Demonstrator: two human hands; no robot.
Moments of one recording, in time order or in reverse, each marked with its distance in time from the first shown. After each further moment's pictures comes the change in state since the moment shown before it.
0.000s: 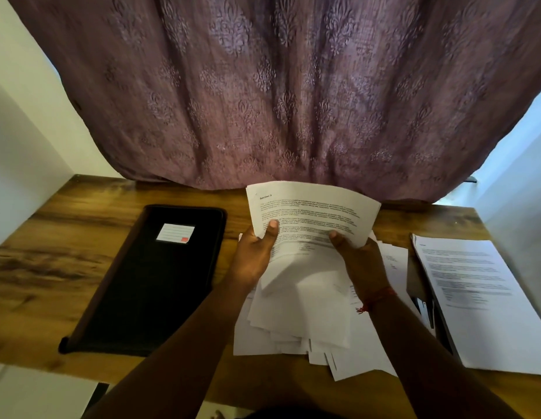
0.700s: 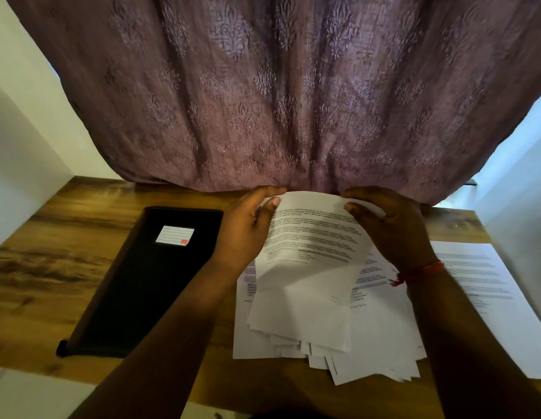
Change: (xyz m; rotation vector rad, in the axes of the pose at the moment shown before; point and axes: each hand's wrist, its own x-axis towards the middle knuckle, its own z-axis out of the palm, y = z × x) left_hand 0.030 0.025 -0.023 0.411 0.032 0.528; right_hand 0.031 -0.083 -0.029 -0.718 -0.168 -0.799
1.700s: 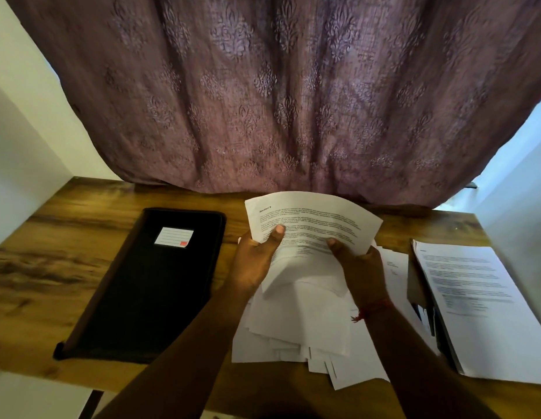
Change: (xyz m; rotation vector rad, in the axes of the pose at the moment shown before) left_hand -0.034 -0.003 0.030 -0.473 0.018 -0.567; right_hand -0.059 -0.006 0.074 0.664 0.204 0.813
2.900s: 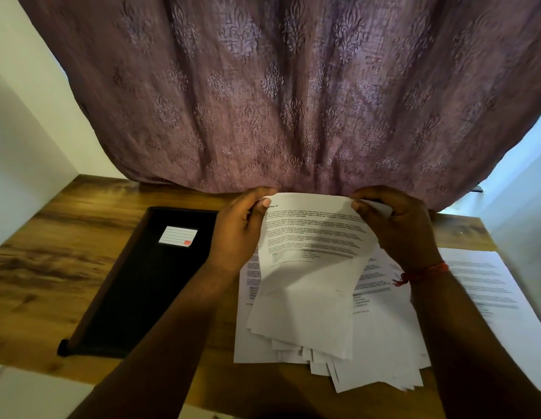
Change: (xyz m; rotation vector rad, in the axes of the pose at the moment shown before) left_hand 0.029 0.026 -0.035 0.378 0.020 0.536; right_hand 0.045 -0.081 -0.031 -0.548 -0.175 -0.679
